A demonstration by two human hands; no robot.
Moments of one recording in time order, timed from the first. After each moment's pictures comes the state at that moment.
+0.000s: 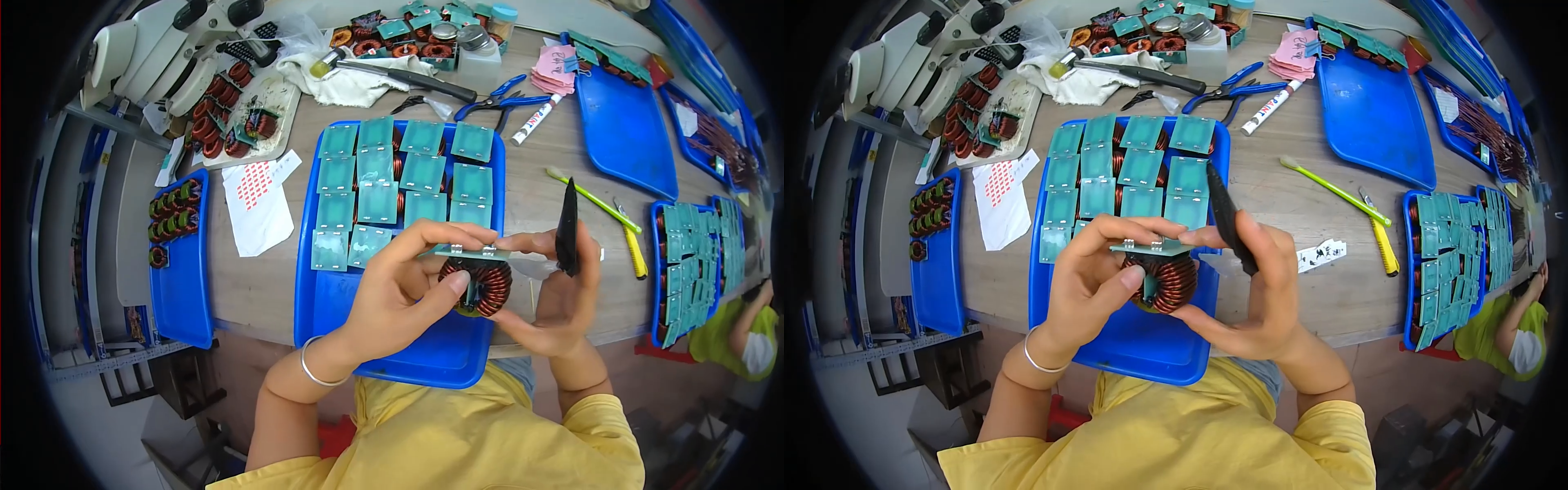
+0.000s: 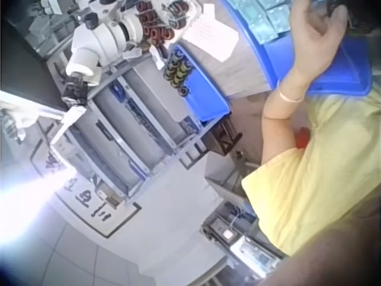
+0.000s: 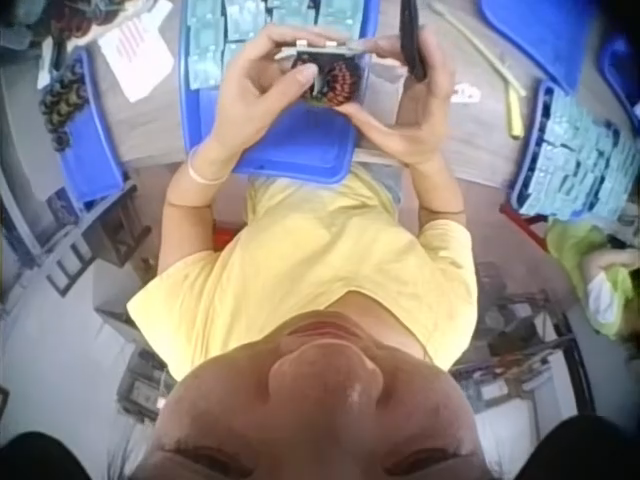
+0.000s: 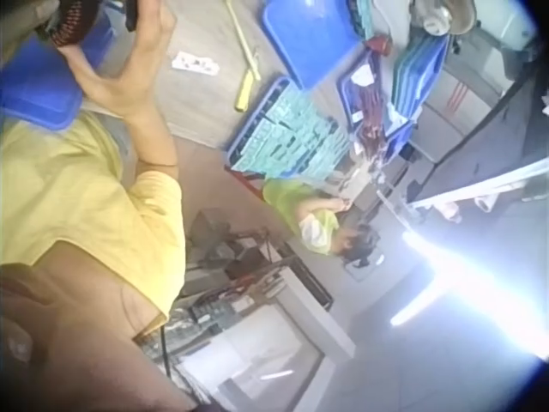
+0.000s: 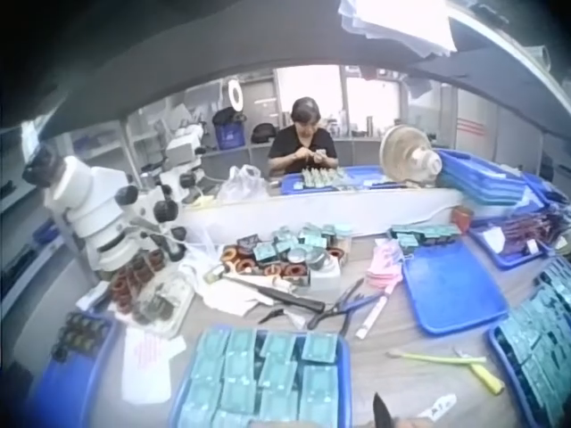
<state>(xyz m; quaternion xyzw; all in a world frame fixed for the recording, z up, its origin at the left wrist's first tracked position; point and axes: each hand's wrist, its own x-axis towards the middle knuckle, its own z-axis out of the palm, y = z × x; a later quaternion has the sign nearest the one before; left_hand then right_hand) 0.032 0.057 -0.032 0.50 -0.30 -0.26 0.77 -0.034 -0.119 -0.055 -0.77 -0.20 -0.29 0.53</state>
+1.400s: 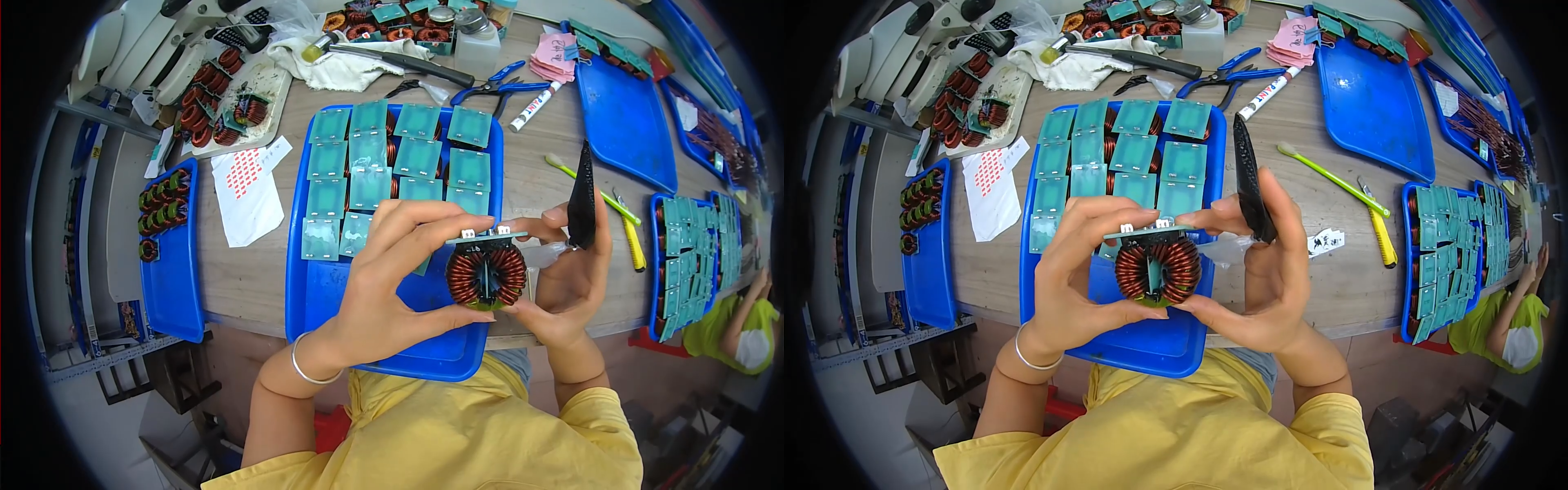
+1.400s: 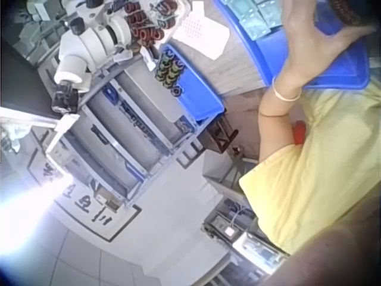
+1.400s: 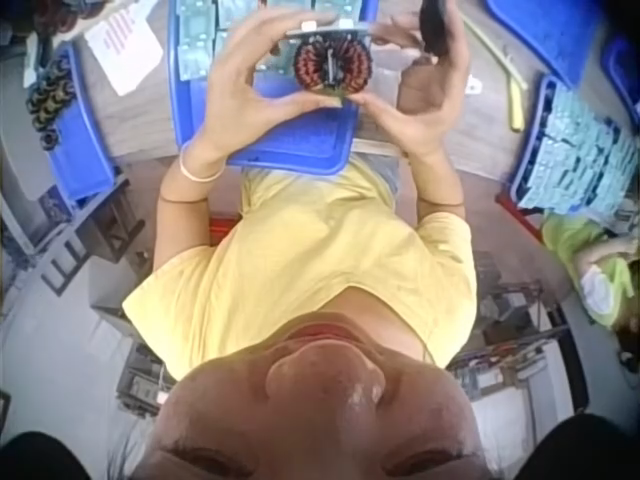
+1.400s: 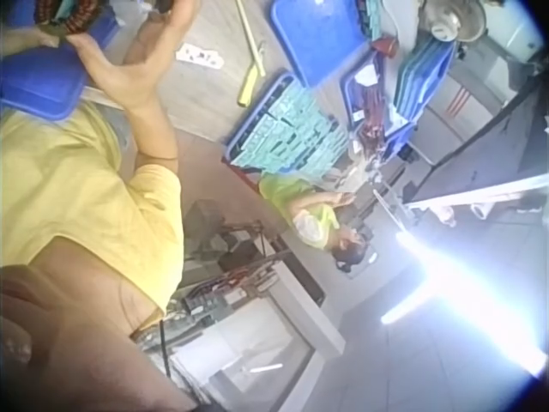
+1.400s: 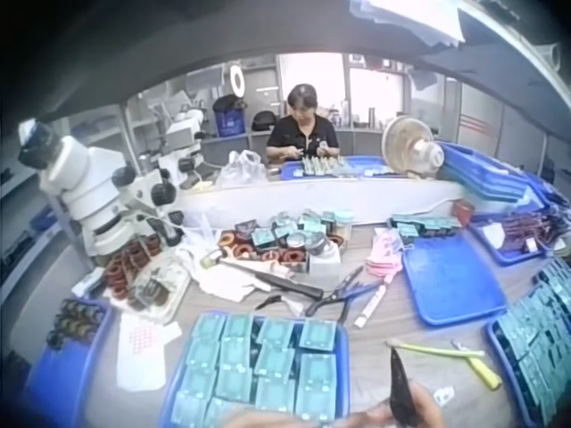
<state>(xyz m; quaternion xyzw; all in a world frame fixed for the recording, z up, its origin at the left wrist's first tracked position) 0.035 0.065 -0.021 0.75 -0.41 -0.01 0.51 -0.030 -0.120 -0.057 -0.66 -0.19 -0.25 0.68</state>
